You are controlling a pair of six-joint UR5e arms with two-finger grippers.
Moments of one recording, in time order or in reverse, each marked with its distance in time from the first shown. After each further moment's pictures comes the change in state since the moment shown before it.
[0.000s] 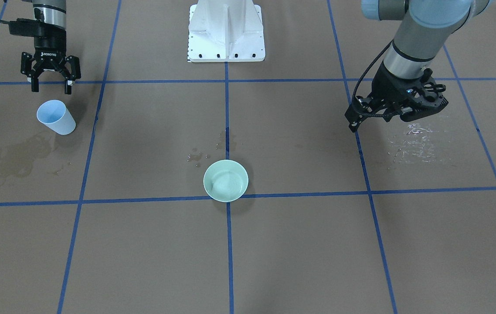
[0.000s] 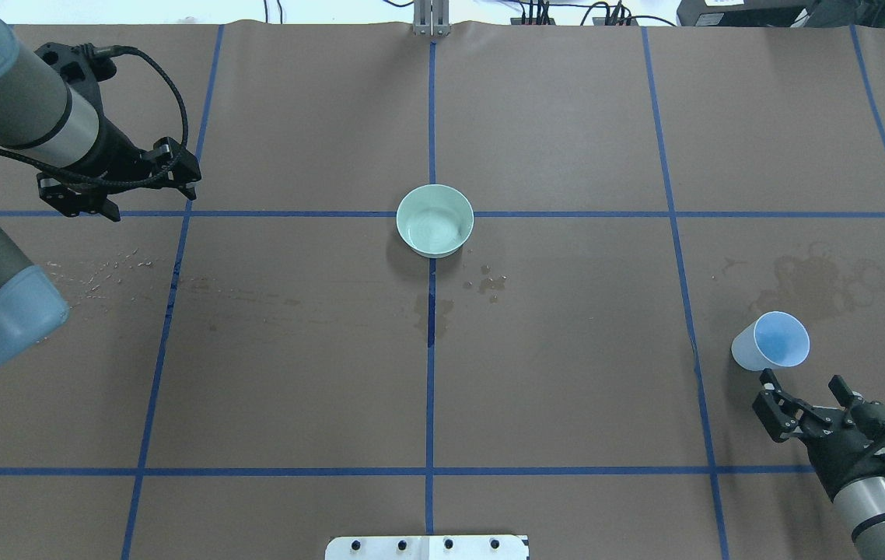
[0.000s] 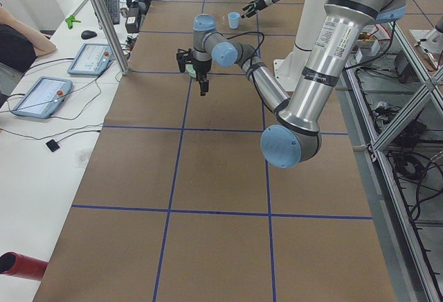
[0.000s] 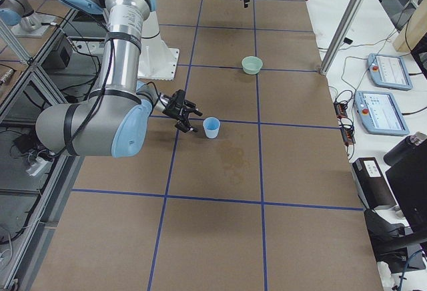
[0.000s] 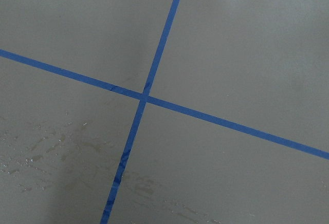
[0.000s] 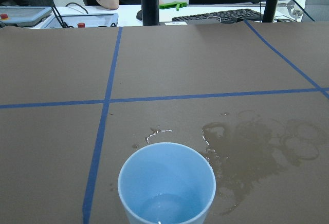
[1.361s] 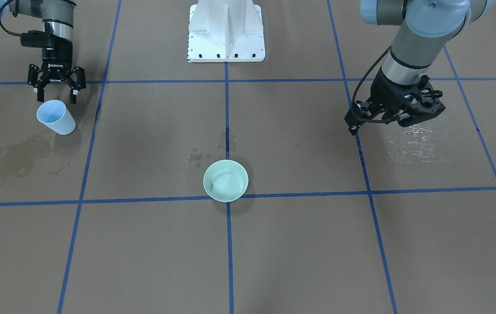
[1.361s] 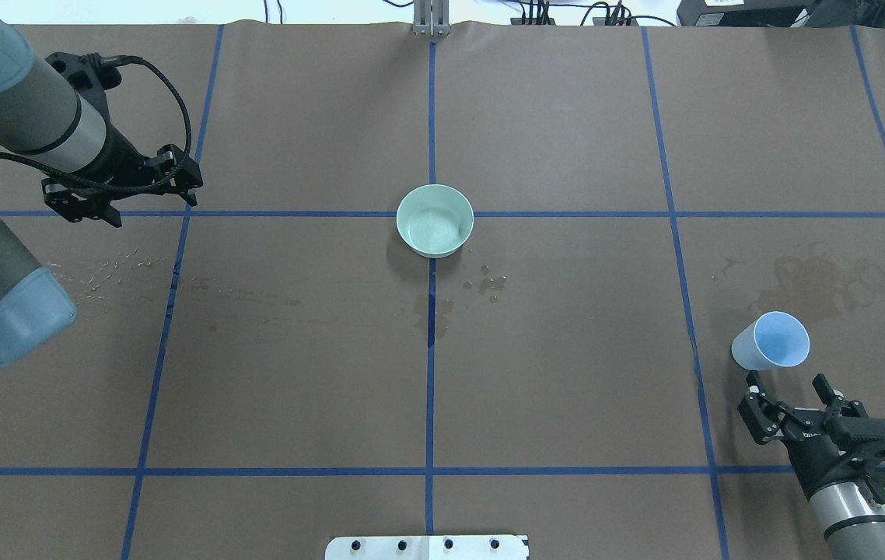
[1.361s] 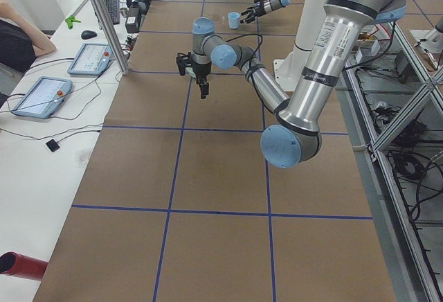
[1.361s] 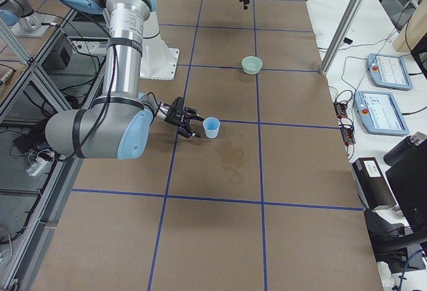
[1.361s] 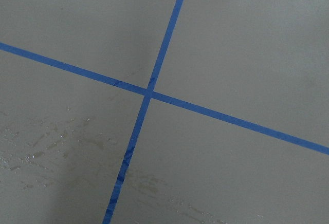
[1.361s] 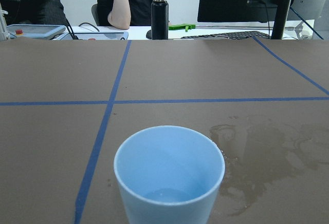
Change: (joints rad) left arm 0.007 0.001 0.025 0.000 0.000 -0.001; right arm 0.000 0.086 -0.137 0.000 -0.081 0.004
